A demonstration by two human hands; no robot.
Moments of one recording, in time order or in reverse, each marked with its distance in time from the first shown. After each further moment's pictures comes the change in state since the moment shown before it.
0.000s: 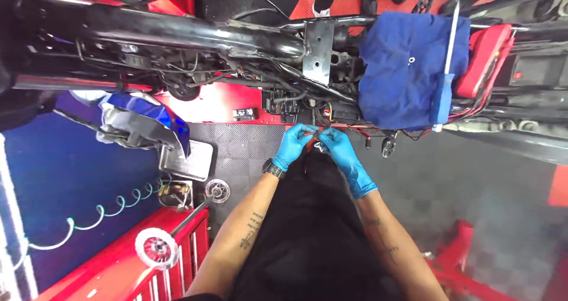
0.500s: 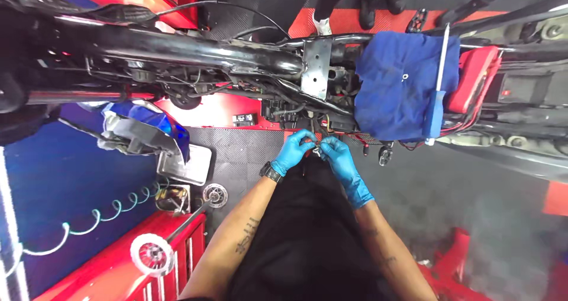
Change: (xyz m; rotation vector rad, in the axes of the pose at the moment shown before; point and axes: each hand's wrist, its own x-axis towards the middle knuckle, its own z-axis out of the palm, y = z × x) left_hand 0.014 0.013 -0.002 0.129 -0.098 0.026; right_hand -0.001 0.011 -0.005 0.290 0.002 -0.124
